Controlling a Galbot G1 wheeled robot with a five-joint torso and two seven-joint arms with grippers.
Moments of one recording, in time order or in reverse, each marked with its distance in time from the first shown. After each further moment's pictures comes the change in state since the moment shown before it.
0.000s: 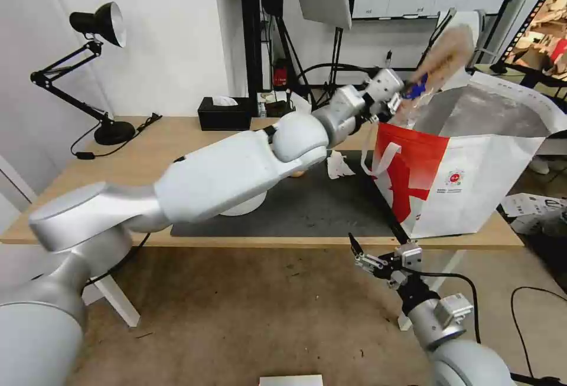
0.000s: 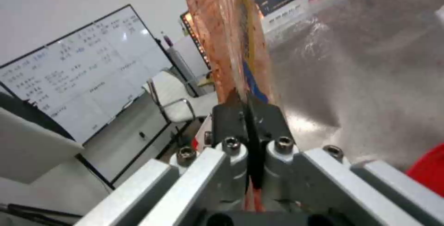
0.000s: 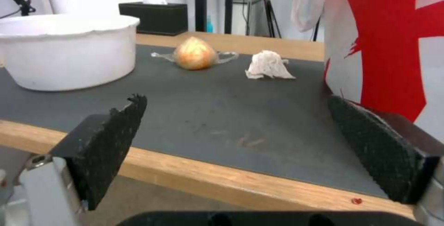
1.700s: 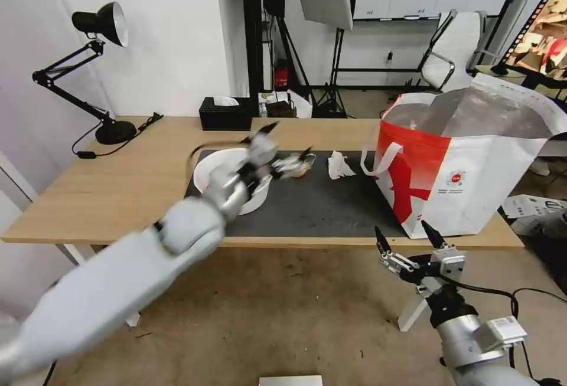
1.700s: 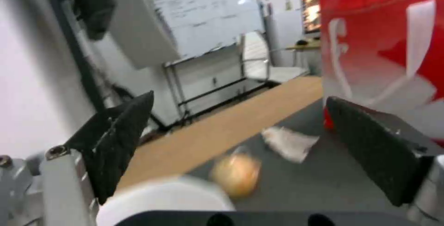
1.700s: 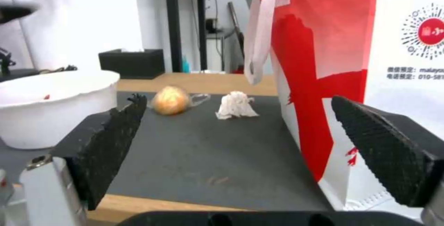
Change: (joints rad) left arm 1.074 0.557 -0.732 -0.689 0.165 -0.070 -0.165; right arm -0.158 0.076 0.139 0.133 0.021 0.091 0.013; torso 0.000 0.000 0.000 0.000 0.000
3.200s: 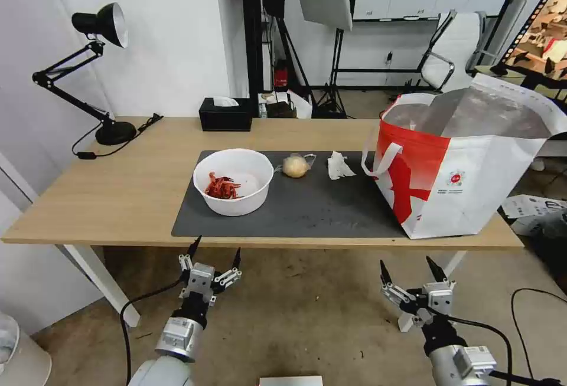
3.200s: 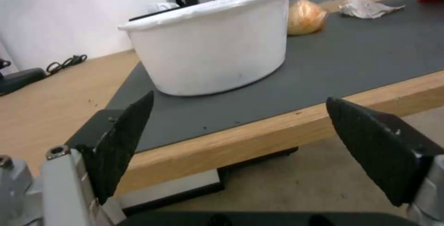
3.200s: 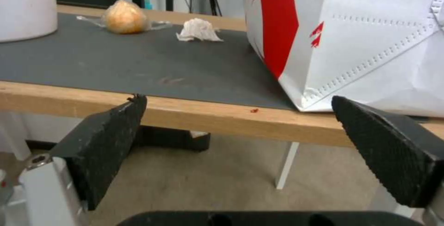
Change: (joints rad) left arm 0.736 -0.410 -0.363 0.013 0.515 -0.154 -0.024; right arm -0.040 0.090 -0.038 -0.169 -0.191 0.038 0.042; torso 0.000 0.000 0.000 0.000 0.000
